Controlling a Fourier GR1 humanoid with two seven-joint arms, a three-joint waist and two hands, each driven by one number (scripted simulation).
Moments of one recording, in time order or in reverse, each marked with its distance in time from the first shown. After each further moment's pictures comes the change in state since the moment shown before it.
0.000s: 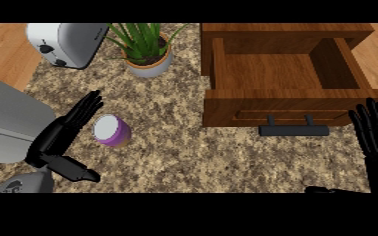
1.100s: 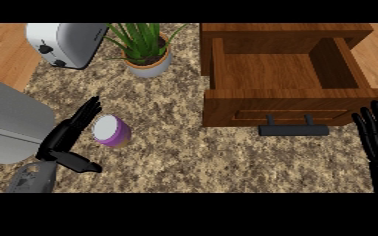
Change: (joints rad) left arm -0.169 0.075 0.014 0.542 -0.156 0.067 -0.332; right arm 0.021 0.025 -0.007 -0.053 0.008 0.022 0.019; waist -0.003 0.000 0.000
